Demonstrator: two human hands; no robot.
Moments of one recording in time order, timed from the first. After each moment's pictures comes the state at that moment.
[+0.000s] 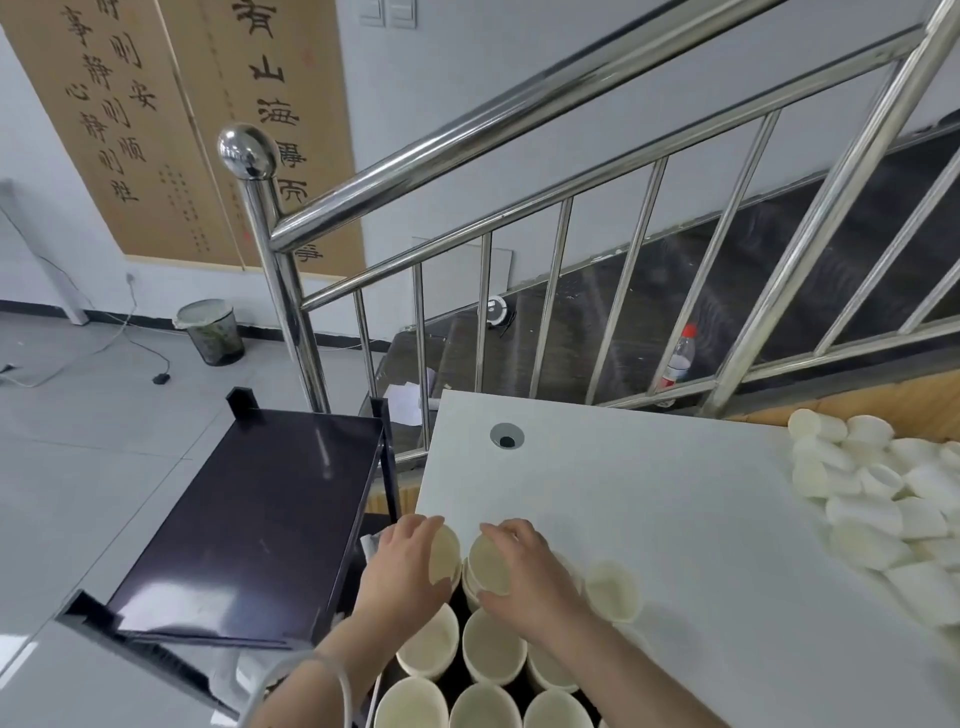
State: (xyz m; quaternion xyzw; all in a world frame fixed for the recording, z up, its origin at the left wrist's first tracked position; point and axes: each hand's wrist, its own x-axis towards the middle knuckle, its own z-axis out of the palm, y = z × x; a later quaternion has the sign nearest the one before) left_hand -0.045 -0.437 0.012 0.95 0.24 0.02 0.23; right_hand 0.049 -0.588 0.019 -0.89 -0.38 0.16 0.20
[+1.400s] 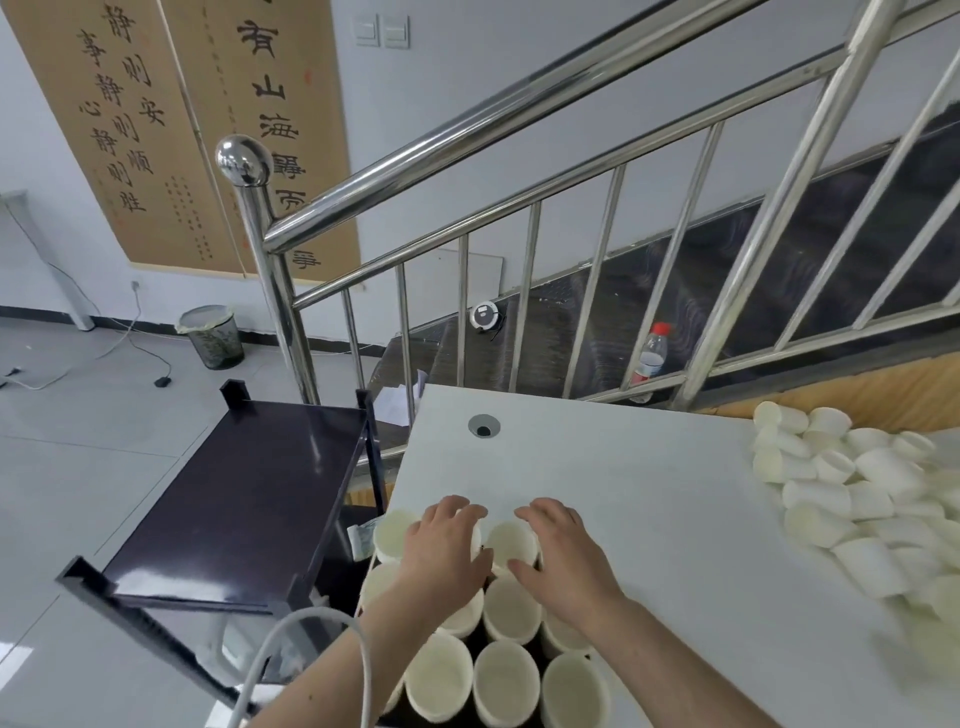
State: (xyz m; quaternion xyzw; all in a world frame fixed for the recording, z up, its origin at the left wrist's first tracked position) left_hand -0.028 -0.524 0.042 0.96 0.19 0.03 0.21; right_hand 0.058 -0.670 0.047 -0.90 -0.38 0.08 0.17
